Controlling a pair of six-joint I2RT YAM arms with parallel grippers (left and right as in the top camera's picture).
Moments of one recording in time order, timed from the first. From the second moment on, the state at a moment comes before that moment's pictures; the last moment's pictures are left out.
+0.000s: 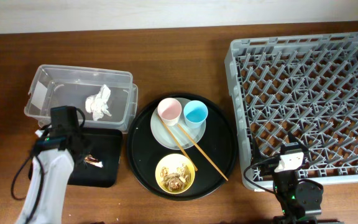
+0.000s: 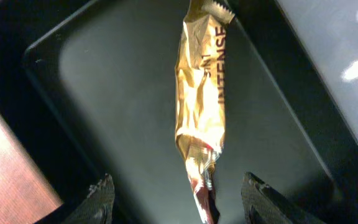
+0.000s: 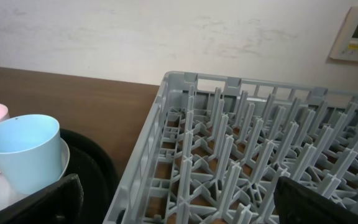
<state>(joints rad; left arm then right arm) 0.16 1.35 0.84 -0.81 -0.26 -0.69 0.03 0.02 0.01 -0.07 -0.07 -0.08</state>
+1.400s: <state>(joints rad) 0.26 1.01 0.83 -0.45 -0.11 -0.72 0.03 0.02 0.01 -0.07 -0.07 -0.08</state>
